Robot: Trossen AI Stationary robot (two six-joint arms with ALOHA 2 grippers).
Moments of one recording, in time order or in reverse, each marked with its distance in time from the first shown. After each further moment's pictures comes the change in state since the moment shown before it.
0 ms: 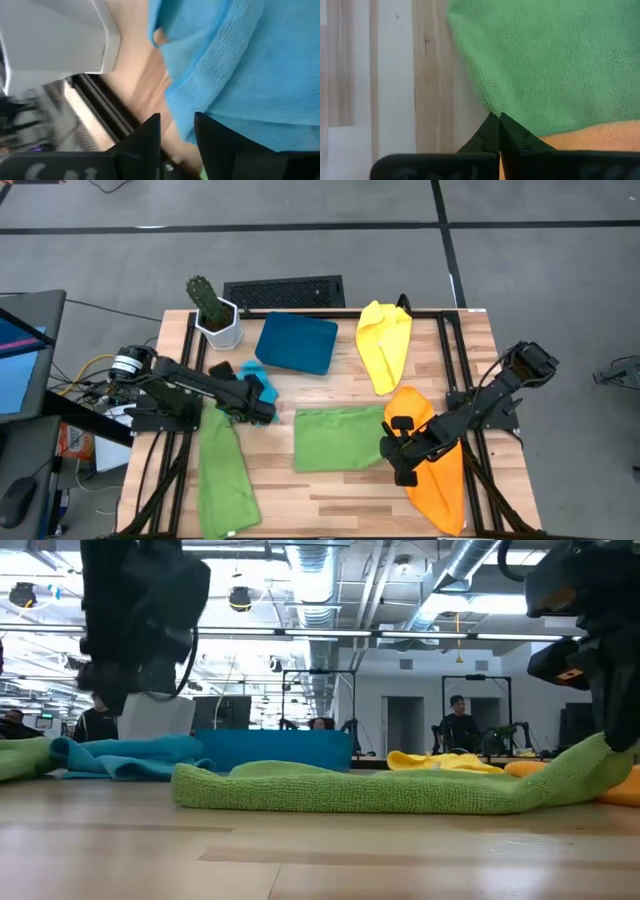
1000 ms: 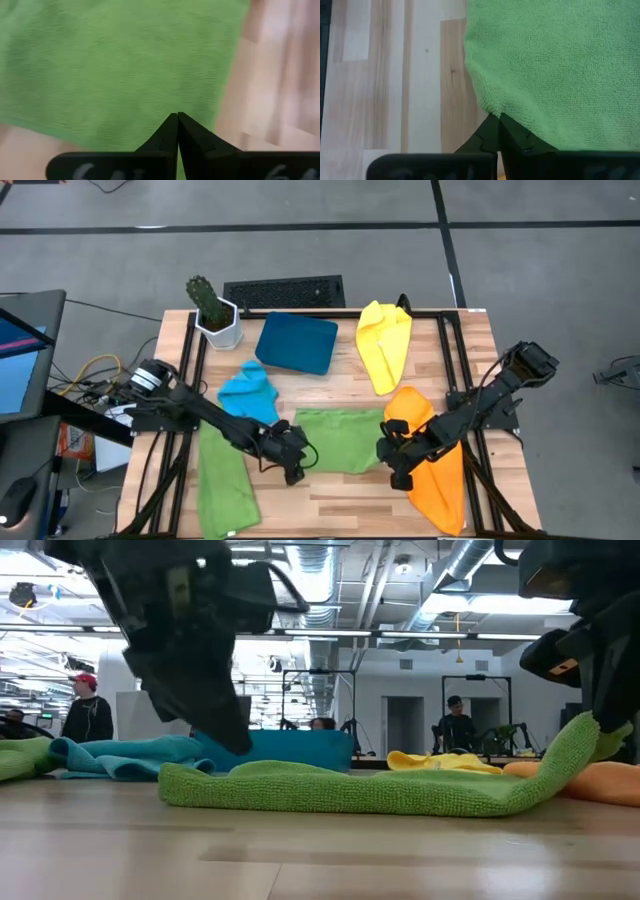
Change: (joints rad) left arm -0.271 0.224 0.022 1.214 0.296 0.052; right arm 0.009 0.000 0.001 0.111 0.001 0.009
